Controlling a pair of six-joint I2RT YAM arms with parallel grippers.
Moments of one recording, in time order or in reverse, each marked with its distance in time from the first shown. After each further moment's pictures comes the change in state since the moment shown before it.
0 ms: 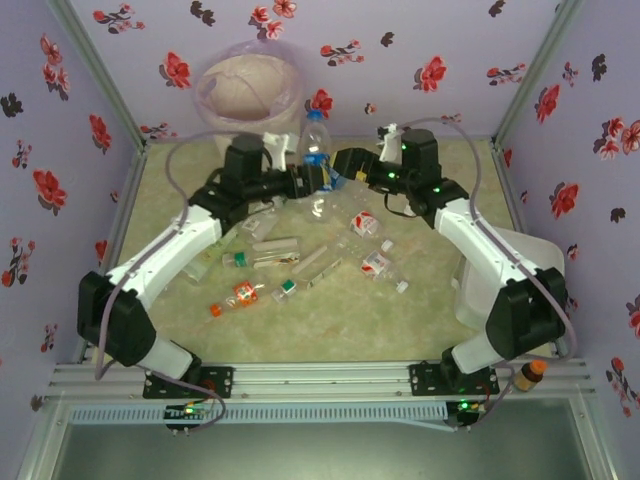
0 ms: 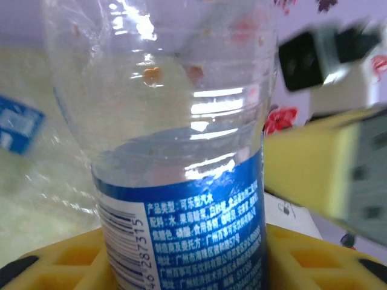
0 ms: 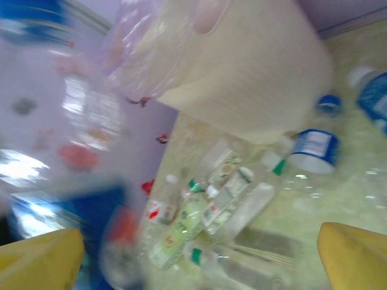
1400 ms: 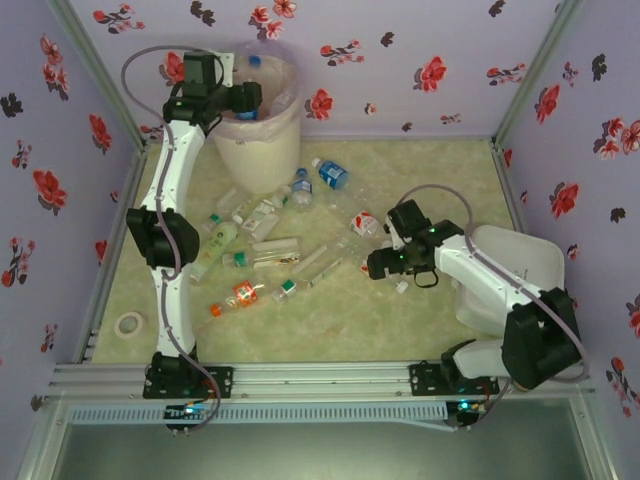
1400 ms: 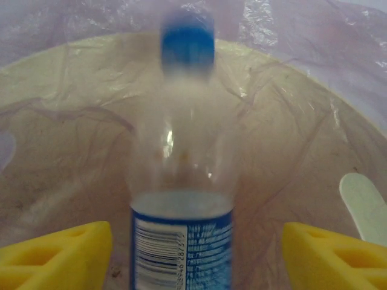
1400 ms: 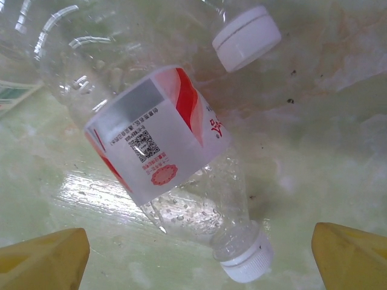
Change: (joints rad) left arm 0.364 0.786 1.140 -0.479 -0.266 0.443; right arm 0.095 -0.124 -0.372 -0.605 0.475 -0.421
